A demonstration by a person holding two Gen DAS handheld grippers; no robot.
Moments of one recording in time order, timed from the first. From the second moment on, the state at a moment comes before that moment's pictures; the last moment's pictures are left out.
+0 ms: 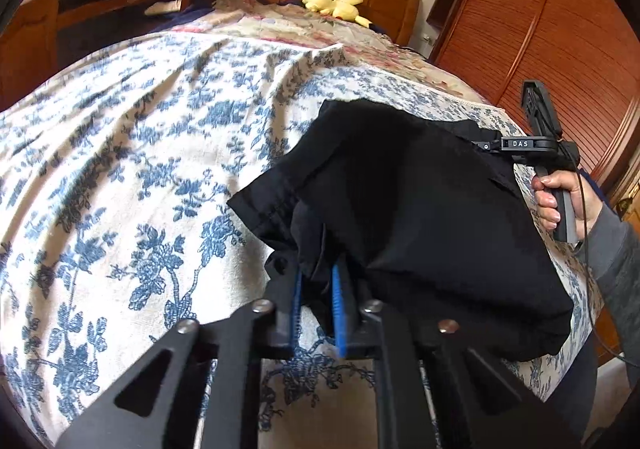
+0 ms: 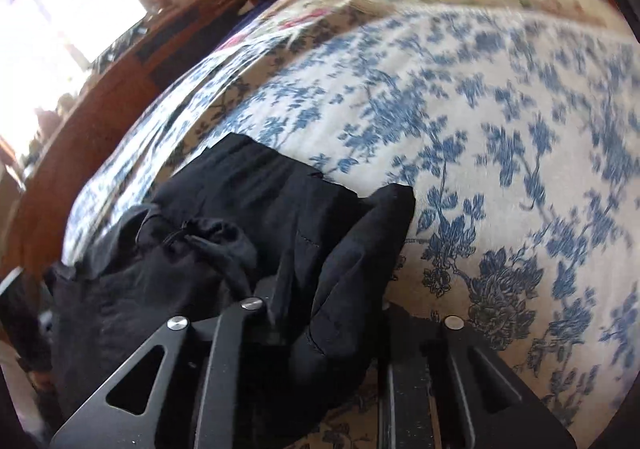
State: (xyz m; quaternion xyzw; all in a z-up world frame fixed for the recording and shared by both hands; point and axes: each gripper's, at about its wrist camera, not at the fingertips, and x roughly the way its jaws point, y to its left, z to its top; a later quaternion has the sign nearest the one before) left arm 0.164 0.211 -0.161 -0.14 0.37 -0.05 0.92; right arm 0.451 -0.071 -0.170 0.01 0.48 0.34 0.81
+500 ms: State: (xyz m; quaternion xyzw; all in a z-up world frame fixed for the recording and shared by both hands) left arm 0.119 0.180 -0.126 -0.11 0.32 -0.05 0.94; right arm 0.352 -0.123 -0.136 0.00 0.44 0.35 0.83
